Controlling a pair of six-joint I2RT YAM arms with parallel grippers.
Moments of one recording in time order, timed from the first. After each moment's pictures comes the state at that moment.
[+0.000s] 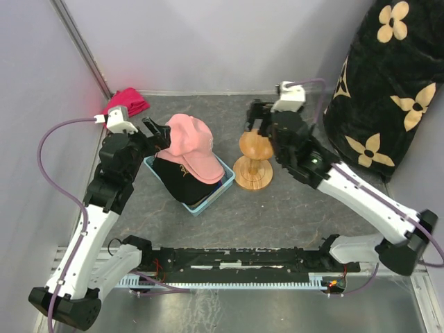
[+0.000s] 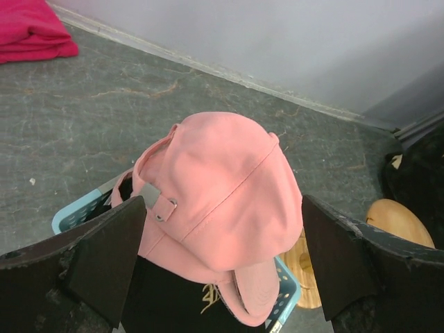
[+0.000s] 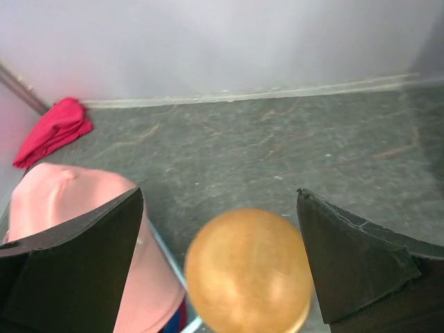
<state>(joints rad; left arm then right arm) -0.28 0.83 0.98 -0.32 -0.19 -0.48 0.79 1.23 1.28 -0.19 0.69 0.33</state>
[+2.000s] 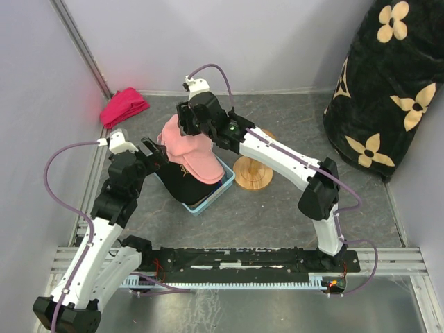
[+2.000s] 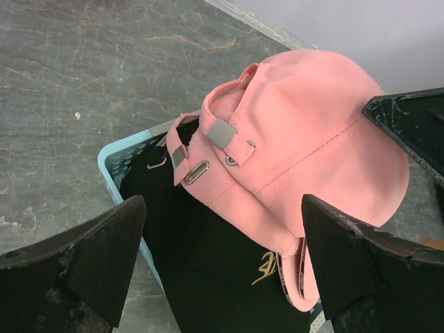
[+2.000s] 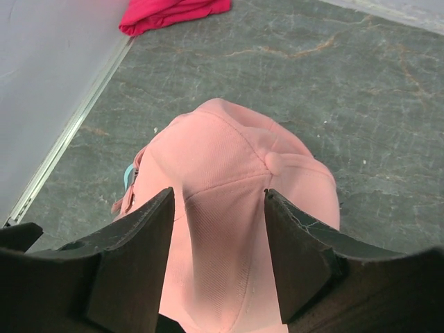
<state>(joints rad) -0.28 0.69 0.73 -0.34 -0.31 -0.56 0.92 2.02 2.03 -0.41 0.29 0.35</state>
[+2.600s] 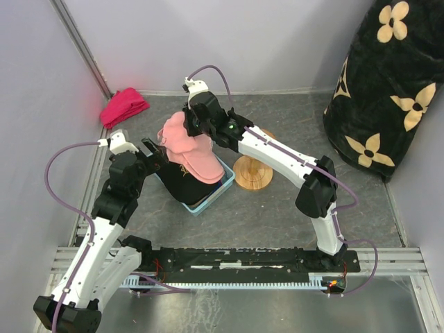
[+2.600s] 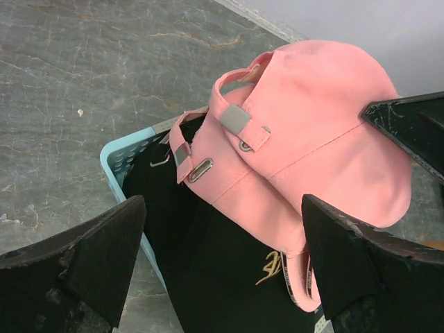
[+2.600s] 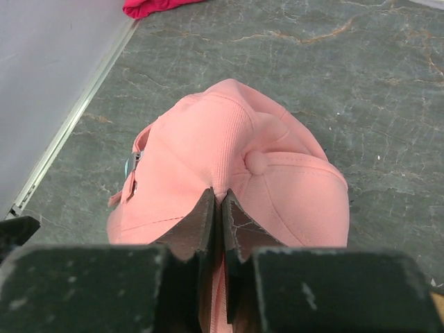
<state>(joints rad) -0.27 0.69 0.72 -0.33 -0.31 -0.56 0.91 2.05 2.04 -0.42 0.21 0.37</state>
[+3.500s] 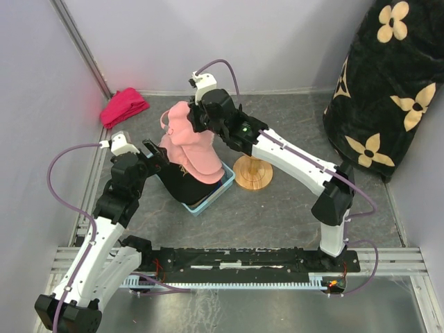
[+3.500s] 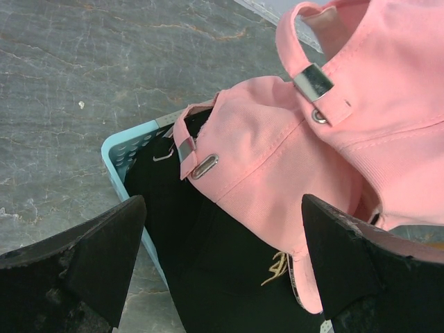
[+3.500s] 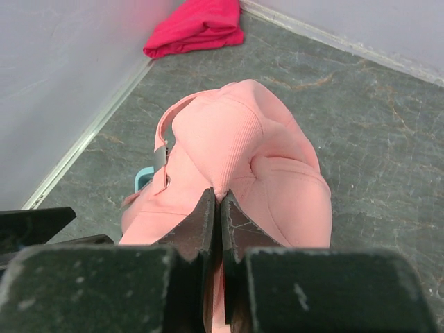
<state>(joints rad) -0.27 0.70 0.69 -0.32 -0.31 -0.57 0.91 1.90 1.91 -0.31 0.21 0.28</state>
